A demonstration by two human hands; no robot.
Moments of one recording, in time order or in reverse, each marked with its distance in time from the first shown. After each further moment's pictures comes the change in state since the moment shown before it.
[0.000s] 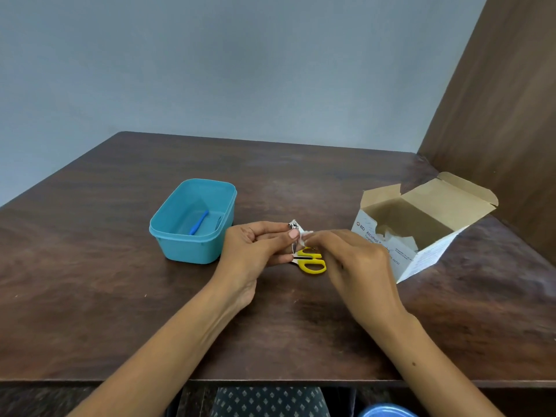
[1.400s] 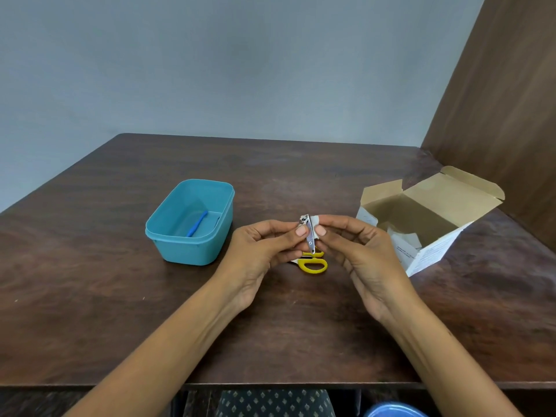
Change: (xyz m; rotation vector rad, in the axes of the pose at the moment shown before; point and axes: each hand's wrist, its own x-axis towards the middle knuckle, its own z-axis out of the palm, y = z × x) left_hand 0.001 0.000 0.003 -0.096 -0.148 -0.035; right_hand 0.012 0.003 -0.003 1.231 0.046 0.918
